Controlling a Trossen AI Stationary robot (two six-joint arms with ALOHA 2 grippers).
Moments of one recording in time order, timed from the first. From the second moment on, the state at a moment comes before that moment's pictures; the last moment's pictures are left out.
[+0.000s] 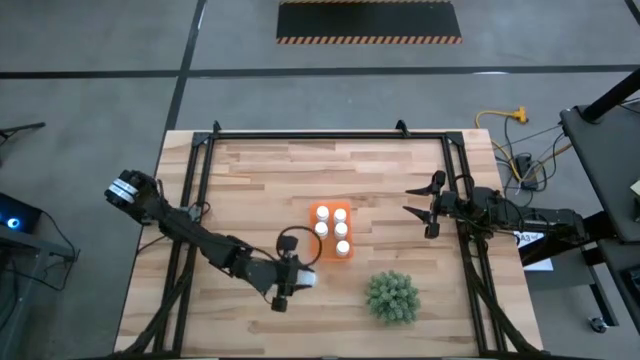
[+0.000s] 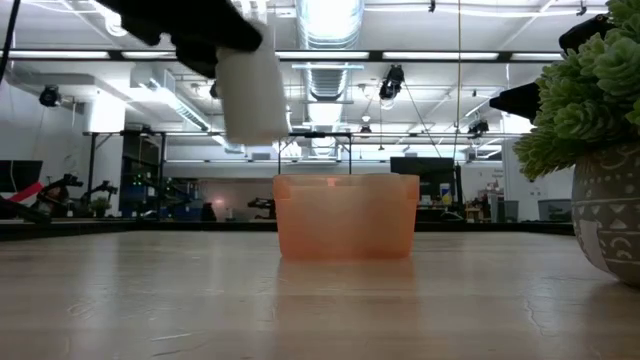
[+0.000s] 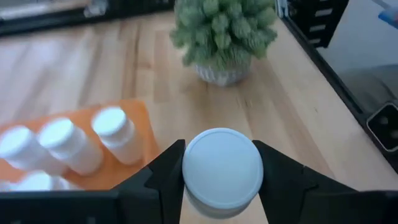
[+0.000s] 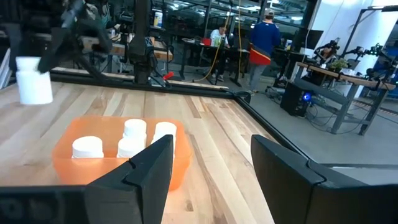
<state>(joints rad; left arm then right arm) -0.52 1.51 0.88 0.11 -0.37 -0.16 -0.09 0.03 0.02 -0.01 0.11 -0.13</state>
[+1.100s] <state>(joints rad) -0.28 1.57 0.93 0.09 -0.30 -0.07 -0.09 0.03 0.02 -0.01 0.11 -0.13</state>
